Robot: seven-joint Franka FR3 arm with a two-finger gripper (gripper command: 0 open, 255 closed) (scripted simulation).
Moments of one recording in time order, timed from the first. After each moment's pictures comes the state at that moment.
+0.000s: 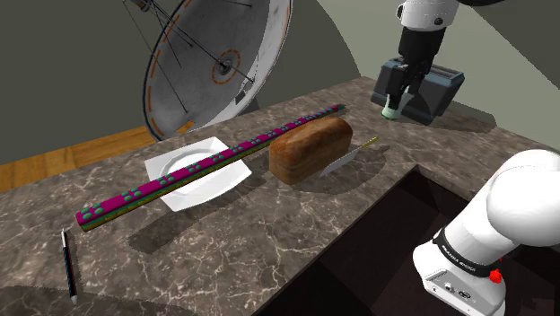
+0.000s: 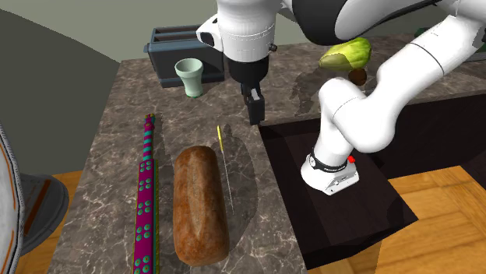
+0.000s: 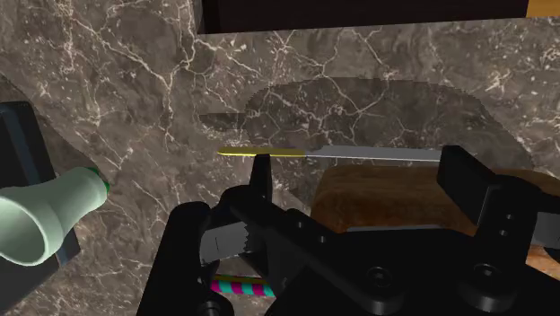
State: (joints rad) arm -0.02 -0.76 0.07 -2.40 -0.10 1.55 0.07
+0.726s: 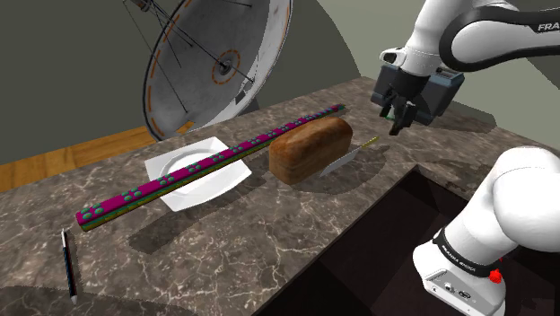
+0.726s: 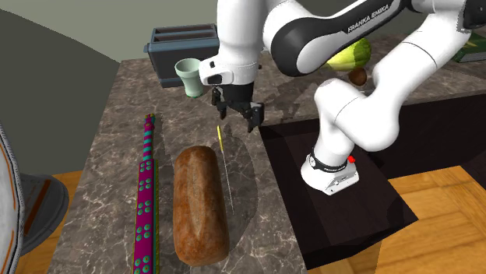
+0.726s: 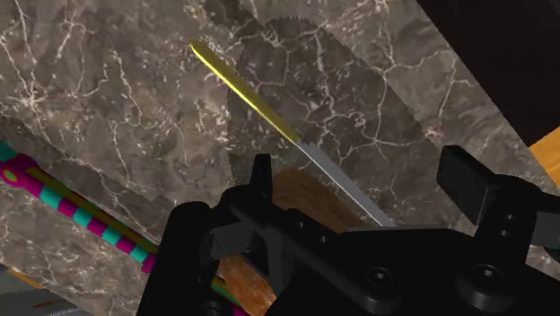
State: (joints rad) arm 0.17 -0.82 -0.31 -2.70 -0.28 1.93 -0.74
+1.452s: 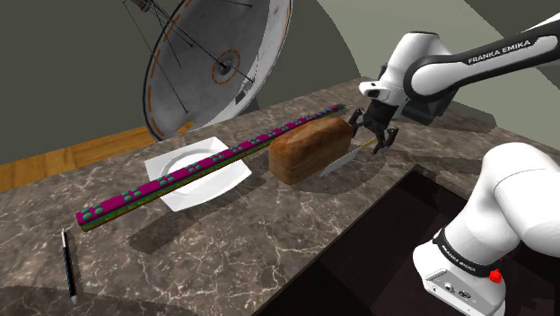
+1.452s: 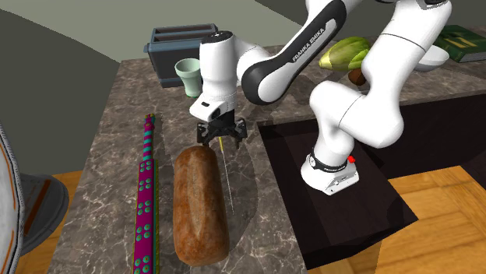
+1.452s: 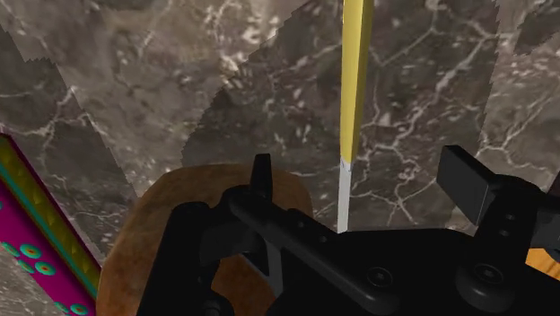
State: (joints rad) arm 0.45 -0.60 -0.75 -2.75 -0.33 2.29 -1.51
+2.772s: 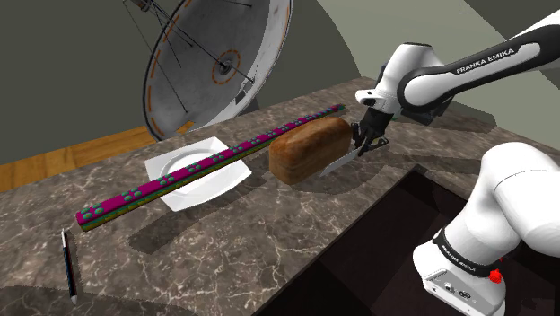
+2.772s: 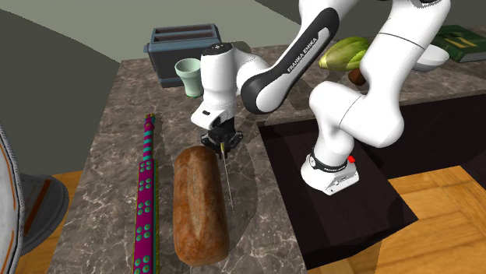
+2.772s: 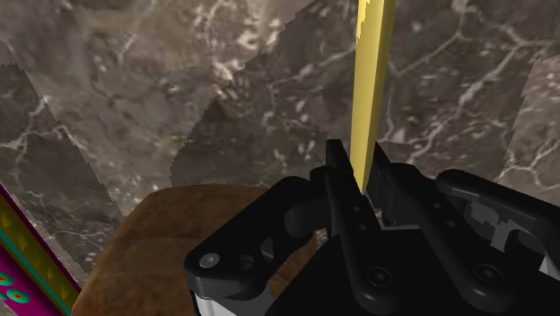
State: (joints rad) arm 0.48 -0.53 -0.80 -2.77 -0.33 2.39 -1.53
